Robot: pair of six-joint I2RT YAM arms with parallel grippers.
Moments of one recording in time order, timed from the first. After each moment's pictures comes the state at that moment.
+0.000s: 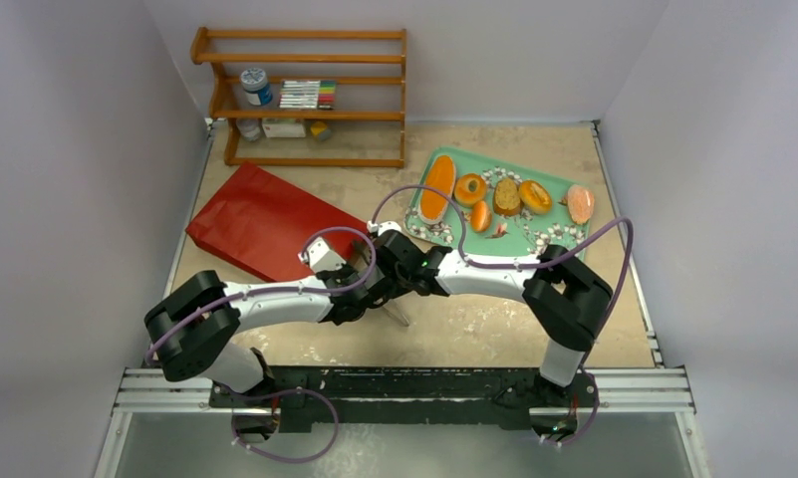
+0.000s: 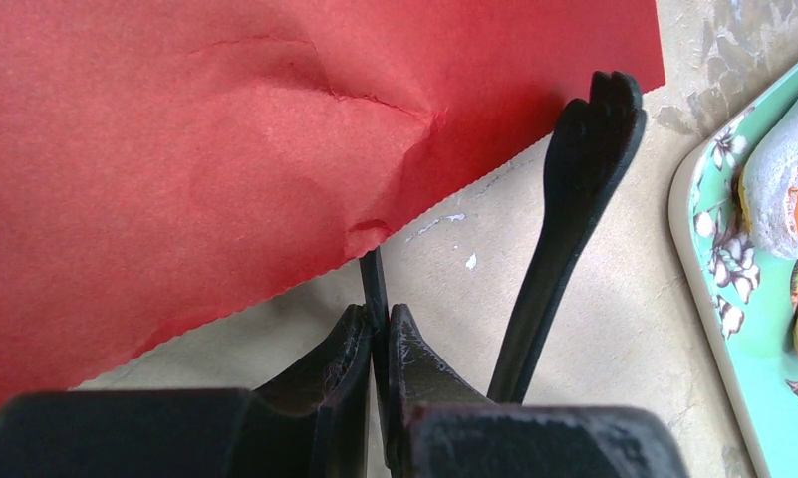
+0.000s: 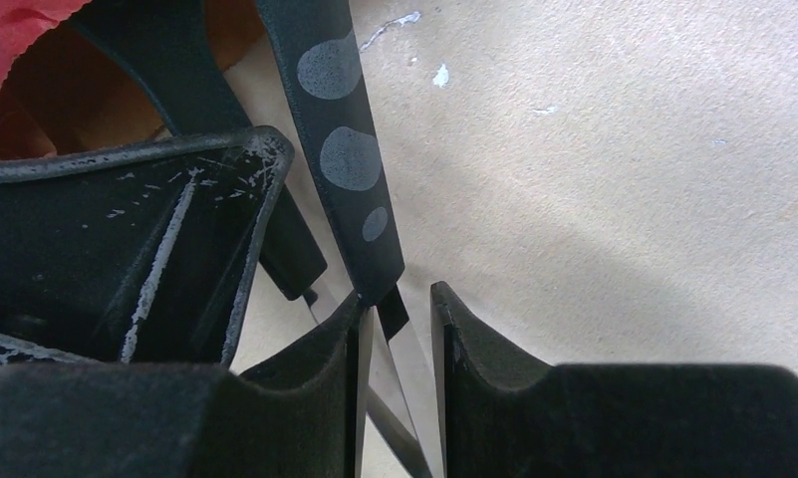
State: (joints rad) left arm -1.00 1.48 0.72 -0.44 -0.76 -1.67; right arm 1.01 1.77 1.08 -0.26 0.15 0.54
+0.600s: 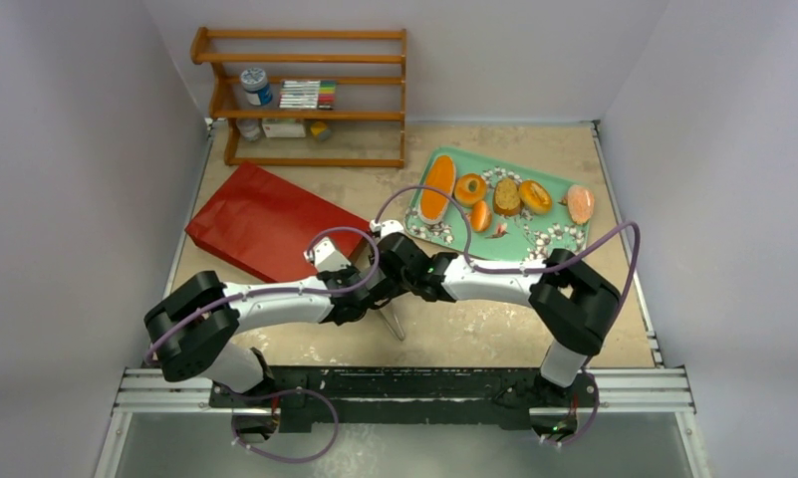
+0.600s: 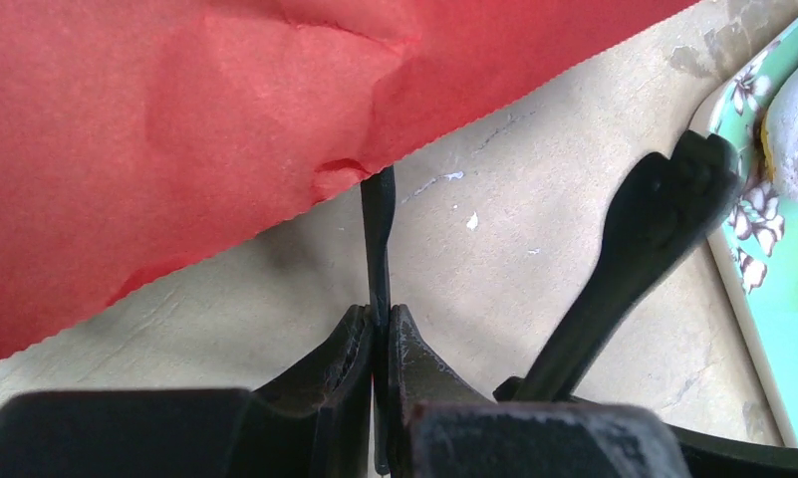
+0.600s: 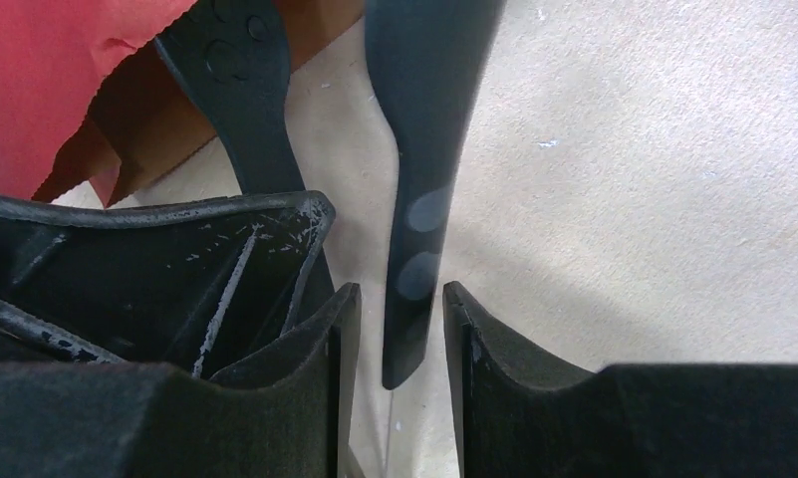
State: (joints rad) left arm -1.00 1.47 0.73 -0.43 -0.73 -1.62; right arm 1.01 1.72 1.01 -0.14 0.16 0.54
